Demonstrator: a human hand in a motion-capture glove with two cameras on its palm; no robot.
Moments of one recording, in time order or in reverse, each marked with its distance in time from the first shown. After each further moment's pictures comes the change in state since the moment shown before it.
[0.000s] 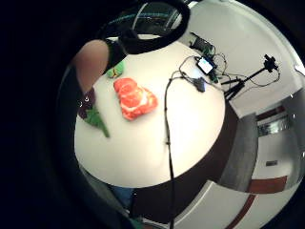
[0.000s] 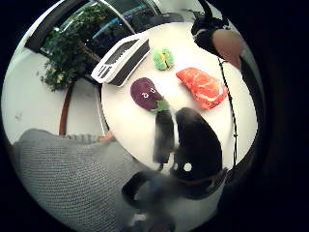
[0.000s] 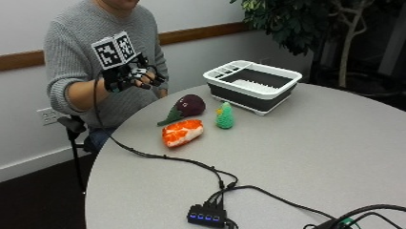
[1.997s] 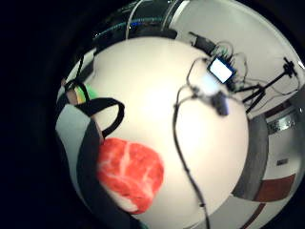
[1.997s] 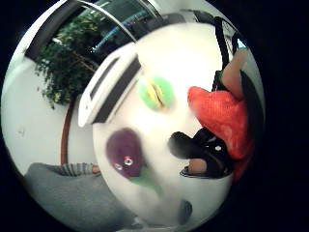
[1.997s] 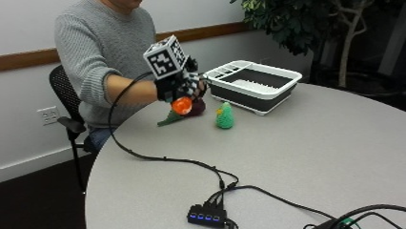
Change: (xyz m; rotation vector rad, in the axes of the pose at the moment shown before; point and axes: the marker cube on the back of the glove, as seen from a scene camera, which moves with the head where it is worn) arm 0.020 -0.171 0.067 0.097 -0.088 0.012
